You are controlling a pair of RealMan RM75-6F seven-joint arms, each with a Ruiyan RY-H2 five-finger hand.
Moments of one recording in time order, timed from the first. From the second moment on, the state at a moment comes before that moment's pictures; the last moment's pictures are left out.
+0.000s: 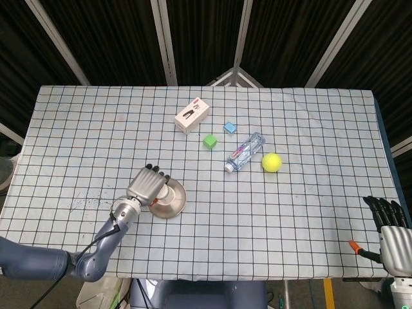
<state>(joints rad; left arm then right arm) -1.01 -1.51 -0.02 -1.71 0.67 1.10 0.85 -0.01 -1.09 0.04 -1.66 -1.52 1.54 0.06</state>
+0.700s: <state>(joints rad) -0.98 -1.65 -0.01 -1.52 0.93 1.07 0.69 -0.01 -1.09 0.04 -1.66 -1.52 1.53 0.06</state>
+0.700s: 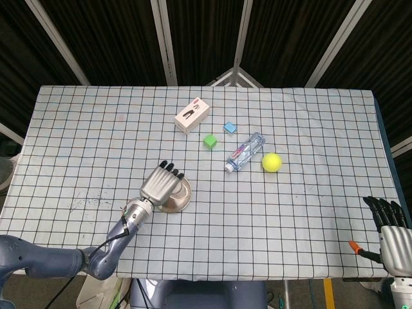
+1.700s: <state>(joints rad) -0.99 -1.54 0.02 -1.60 0.77 1.10 0.79 0.00 -1.10 0.05 -1.68 -1.51 1.51 0.04</state>
